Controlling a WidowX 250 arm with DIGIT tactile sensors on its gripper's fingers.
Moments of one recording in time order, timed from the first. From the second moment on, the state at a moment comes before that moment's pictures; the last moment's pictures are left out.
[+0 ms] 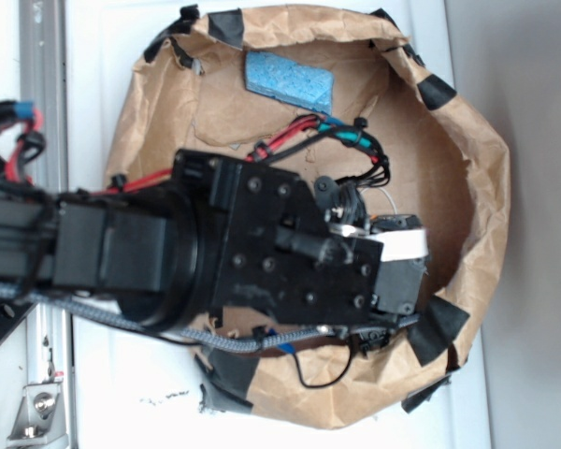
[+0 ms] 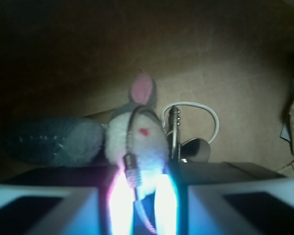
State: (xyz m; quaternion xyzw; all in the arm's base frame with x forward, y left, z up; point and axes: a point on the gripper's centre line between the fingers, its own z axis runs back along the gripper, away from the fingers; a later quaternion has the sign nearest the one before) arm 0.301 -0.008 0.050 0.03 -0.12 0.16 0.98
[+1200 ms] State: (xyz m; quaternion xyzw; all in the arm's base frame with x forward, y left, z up) arm 0.228 0.040 0.212 -0.18 -0.02 0.15 0.97
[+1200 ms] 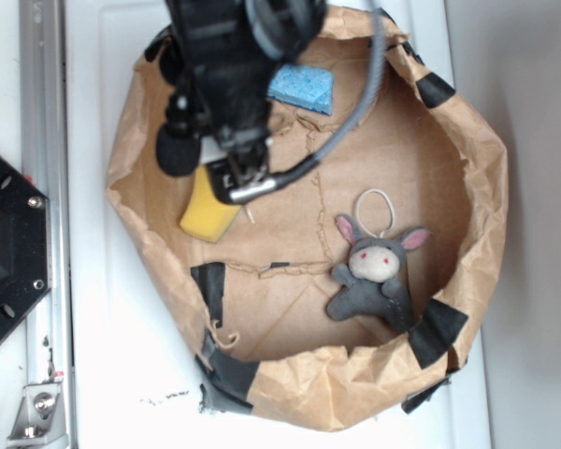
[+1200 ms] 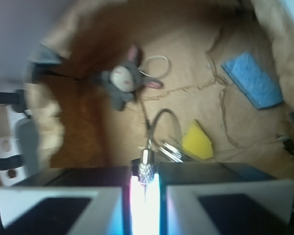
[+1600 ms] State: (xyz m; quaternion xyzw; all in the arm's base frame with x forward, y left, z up) arm 0.240 0.021 0.205 -0.11 -0.03 0.15 0.98
